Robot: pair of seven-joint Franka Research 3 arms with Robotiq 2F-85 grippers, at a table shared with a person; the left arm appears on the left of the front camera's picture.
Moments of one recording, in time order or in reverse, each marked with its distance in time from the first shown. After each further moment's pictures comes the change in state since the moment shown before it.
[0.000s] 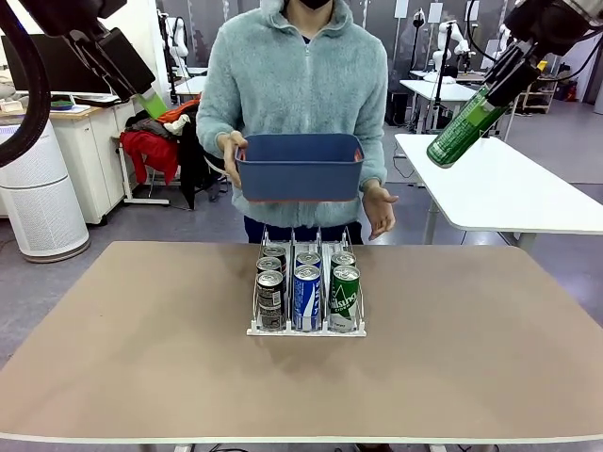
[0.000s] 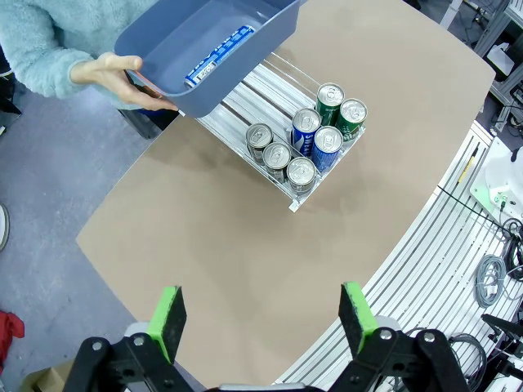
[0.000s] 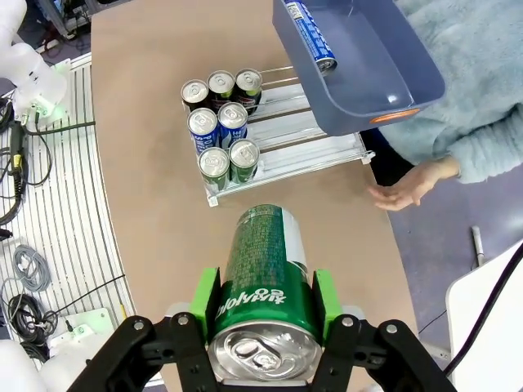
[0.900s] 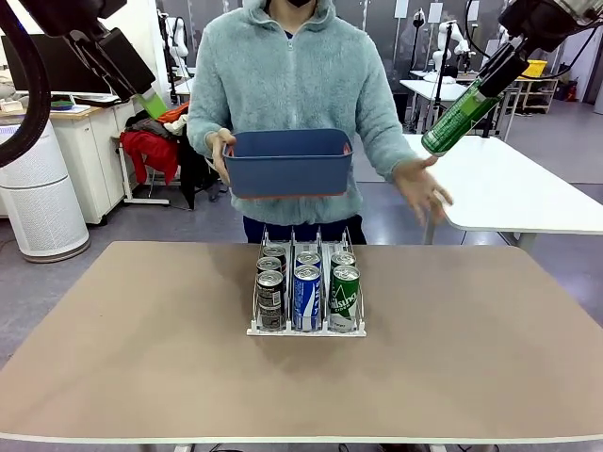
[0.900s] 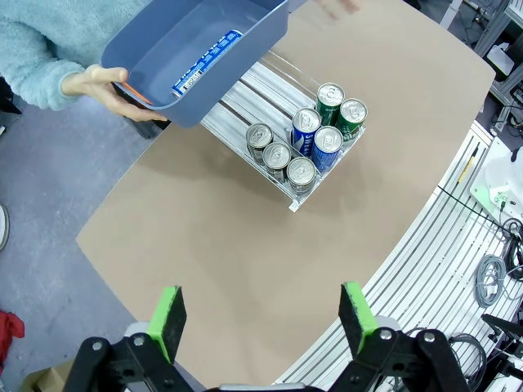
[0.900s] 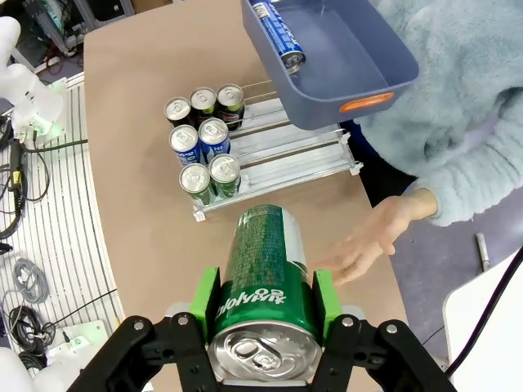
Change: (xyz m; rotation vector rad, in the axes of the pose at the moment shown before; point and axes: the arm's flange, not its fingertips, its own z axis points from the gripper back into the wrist) left arm 0.000 0.000 0.000 0.000 0.000 0.000; right arm 0.003 -0.040 -0.003 0.020 -0.042 -0.024
